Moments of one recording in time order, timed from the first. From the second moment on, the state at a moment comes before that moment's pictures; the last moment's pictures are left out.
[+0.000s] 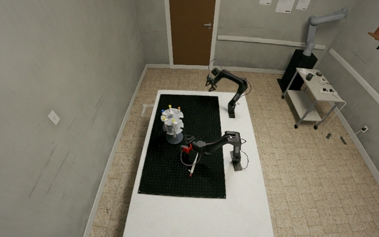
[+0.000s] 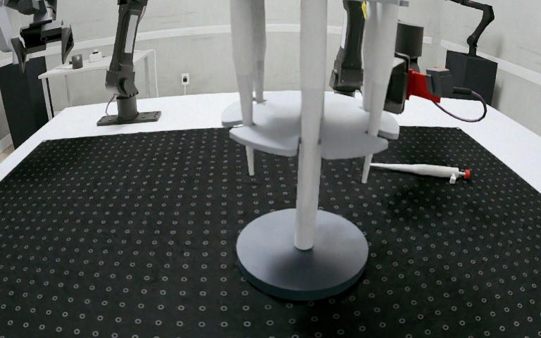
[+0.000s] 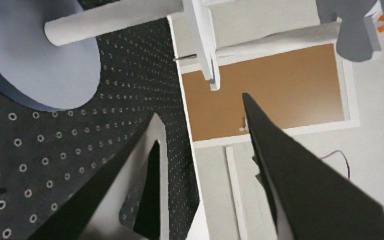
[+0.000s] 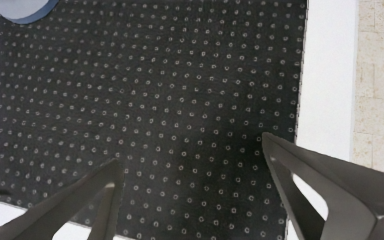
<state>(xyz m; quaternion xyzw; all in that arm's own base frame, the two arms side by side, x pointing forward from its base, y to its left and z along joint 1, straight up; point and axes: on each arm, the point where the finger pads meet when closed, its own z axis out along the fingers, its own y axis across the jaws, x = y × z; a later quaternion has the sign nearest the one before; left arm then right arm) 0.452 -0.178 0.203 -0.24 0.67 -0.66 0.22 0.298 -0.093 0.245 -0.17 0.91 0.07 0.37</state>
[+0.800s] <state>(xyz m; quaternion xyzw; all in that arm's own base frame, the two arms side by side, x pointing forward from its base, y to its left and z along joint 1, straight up) 0.461 -0.189 0.206 -0.24 0.67 -0.67 0.22 0.298 -0.093 0.245 -0.17 0.91 0.07 0.37</state>
